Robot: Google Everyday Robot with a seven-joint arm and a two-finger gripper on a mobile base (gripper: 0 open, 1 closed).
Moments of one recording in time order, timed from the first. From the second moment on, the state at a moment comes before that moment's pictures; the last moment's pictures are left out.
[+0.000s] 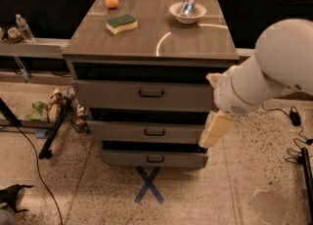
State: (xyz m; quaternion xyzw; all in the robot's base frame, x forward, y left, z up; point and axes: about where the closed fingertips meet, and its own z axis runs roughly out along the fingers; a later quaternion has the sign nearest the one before) arm 0.485 -0.128 0.826 -0.63 0.73 0.00 0.25
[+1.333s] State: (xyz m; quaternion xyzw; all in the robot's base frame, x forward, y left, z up) arm 0.586 -0.088 0.760 -0.67 0.69 -0.02 0.28
